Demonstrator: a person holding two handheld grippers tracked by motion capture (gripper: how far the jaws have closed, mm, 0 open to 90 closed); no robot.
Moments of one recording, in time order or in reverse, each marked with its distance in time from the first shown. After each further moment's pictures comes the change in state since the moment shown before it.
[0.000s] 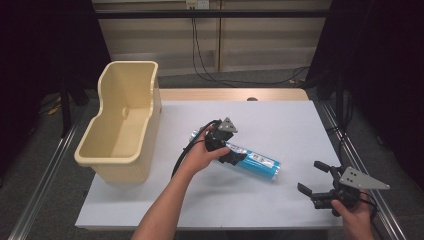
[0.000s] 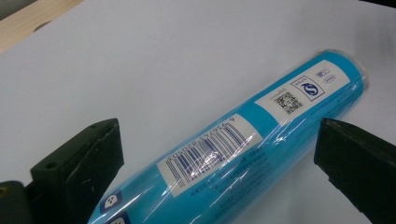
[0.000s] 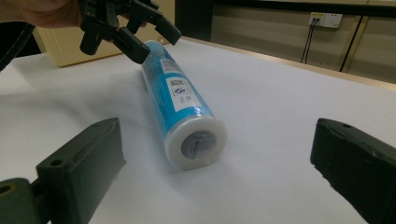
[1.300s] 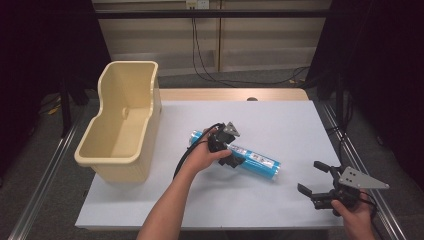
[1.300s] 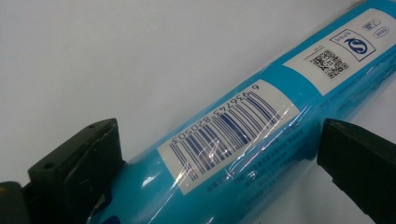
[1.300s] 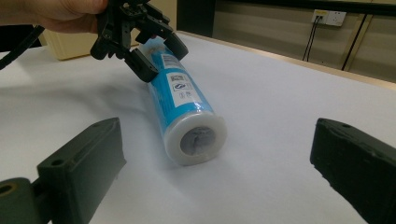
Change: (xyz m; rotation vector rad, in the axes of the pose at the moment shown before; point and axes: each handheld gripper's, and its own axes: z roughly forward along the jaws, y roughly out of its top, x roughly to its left) left arm 0.008 -0.010 0.022 0.106 -0.014 0.017; right arm -0.001 0.000 0.000 0.016 0.008 -0.016
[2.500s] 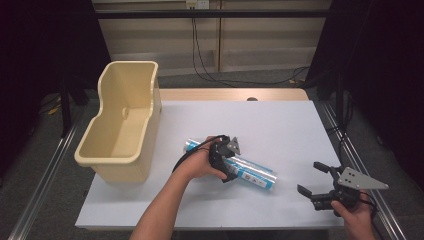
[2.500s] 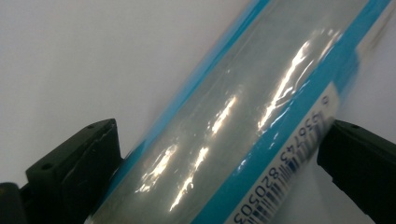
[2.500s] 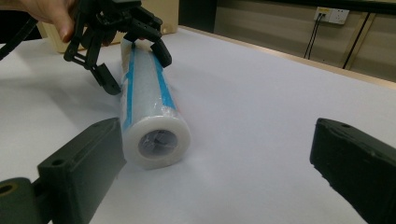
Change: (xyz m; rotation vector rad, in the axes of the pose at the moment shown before) left arm -0.023 -0.013 -0.001 0.204 -0.057 0.281; right arm 0.001 0.000 0.000 0.021 0.003 -0.018
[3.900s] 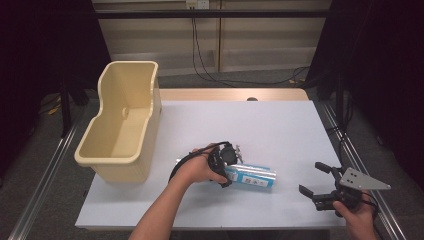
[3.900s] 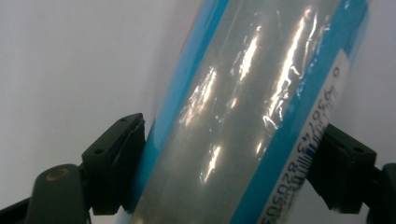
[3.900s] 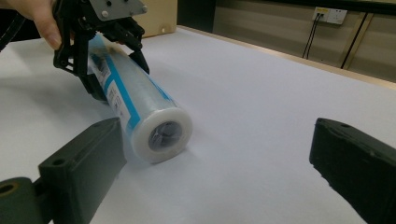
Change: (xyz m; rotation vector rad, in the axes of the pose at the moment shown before) left arm -0.021 0.006 -0.011 0.255 -0.040 -0.066; right arm -0.001 0.000 -0.004 0.001 -0.003 -0.001
